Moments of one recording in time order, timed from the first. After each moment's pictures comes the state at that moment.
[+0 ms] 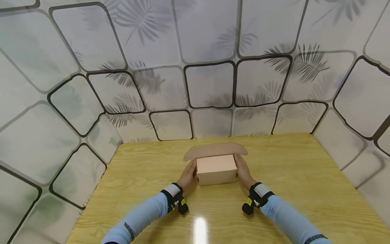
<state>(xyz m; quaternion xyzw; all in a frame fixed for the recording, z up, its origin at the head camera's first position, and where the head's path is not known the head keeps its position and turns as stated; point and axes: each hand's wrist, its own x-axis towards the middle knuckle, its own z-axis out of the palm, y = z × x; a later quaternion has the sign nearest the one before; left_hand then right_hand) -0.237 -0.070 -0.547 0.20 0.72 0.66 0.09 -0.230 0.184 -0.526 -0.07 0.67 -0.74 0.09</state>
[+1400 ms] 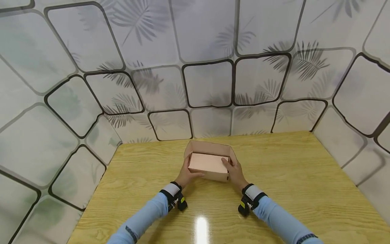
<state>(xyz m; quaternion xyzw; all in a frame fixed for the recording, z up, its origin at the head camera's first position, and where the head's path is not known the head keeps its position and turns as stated) -0.226 -0.065 -0.516 0.12 0.72 0.68 0.08 -0.218 0.158 -0.525 -0.16 0.69 -0.70 -0.04</state>
